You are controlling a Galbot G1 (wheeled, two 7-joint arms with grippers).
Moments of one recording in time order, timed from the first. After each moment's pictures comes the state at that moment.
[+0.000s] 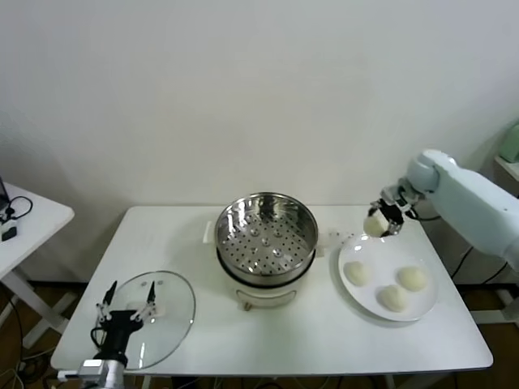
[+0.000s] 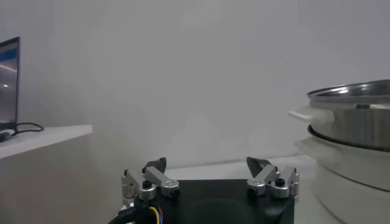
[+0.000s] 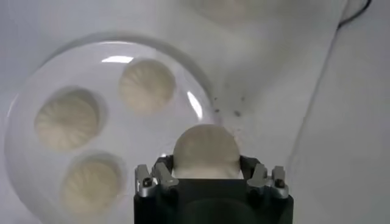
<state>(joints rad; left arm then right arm) 1.59 -1.47 -0.76 -1.88 -0.07 -0.15 0.09 0.35 0.84 -0.92 1.05 -0.24 0.30 -1.19</state>
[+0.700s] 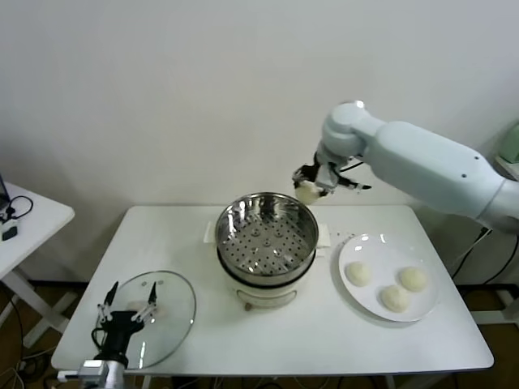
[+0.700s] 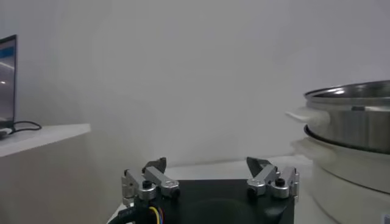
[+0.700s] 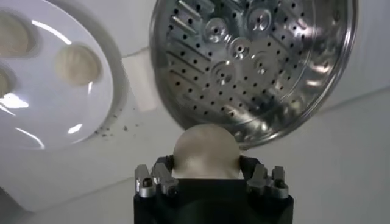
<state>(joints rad) 1.61 -1.47 -0.76 -1.90 -0.07 -0.13 0.10 0.48 1.08 -1.02 1.31 -0.47 0.46 -1.17</state>
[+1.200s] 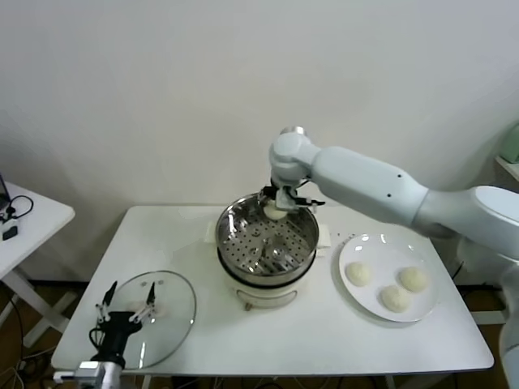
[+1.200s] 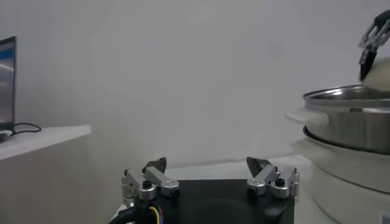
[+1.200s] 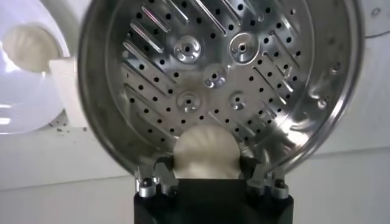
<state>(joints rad) 1.62 -1.46 -0.78 -1.91 -0.09 -0.13 0.12 0.36 1.27 -1.00 1.15 -0.67 0.53 -1.14</state>
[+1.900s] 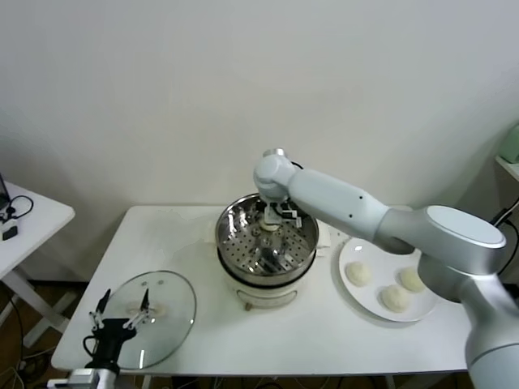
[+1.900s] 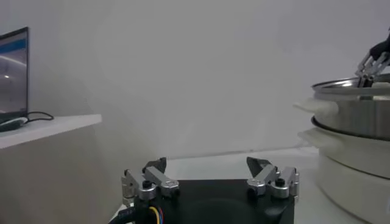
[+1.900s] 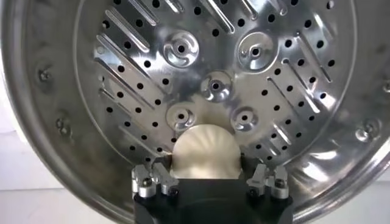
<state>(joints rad) 1.64 -1.46 -0.79 -1.89 -0.11 -0.14 0.11 0.26 1.36 -0.96 1.03 -0.80 0.59 -1.11</state>
